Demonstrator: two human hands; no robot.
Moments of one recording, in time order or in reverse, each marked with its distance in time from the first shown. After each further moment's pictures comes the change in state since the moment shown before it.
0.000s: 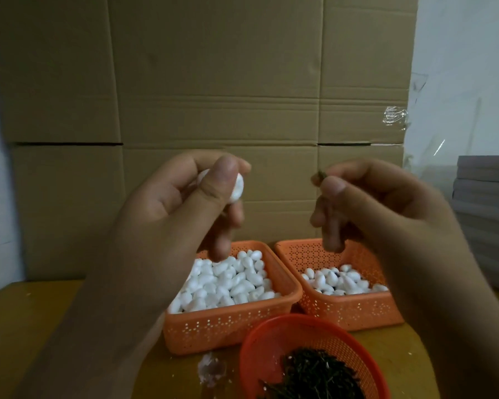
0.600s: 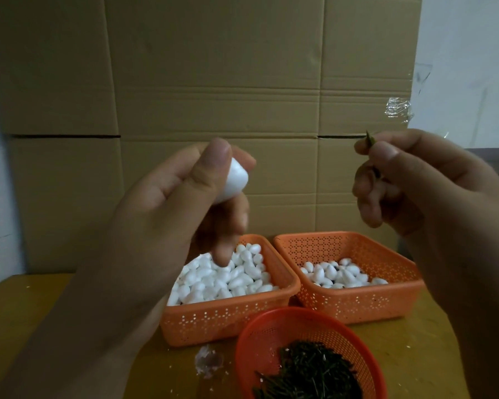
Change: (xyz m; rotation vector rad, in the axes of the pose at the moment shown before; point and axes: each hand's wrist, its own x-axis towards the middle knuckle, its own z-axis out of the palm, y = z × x) left_hand 0.007 -0.005 0.004 0.025 -0.049 -0.046; right_hand 0.006 0.000 -0.029 0.027 0.052 -0.036
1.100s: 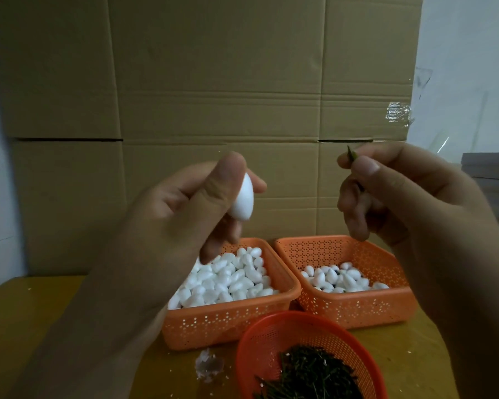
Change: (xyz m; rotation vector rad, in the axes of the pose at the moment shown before) left_hand -0.003 0.007 0.003 -0.019 0.012 -0.027; right_hand -0.003 0.001 0.008 0.018 -0.065 0.008
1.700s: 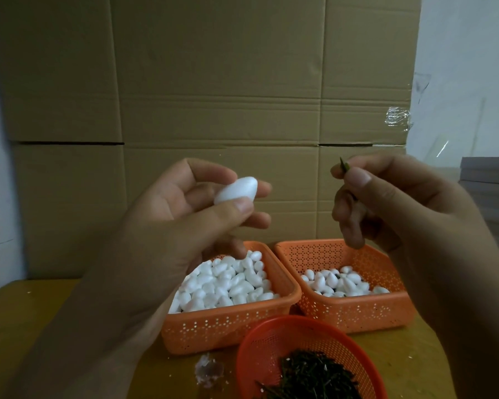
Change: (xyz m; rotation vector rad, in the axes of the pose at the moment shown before) left_hand -0.002 -0.010 -0.008 -0.200 -0.063 -0.014; right_hand 0.000 -0.002 0.003 -0.024 -0.012 0.037
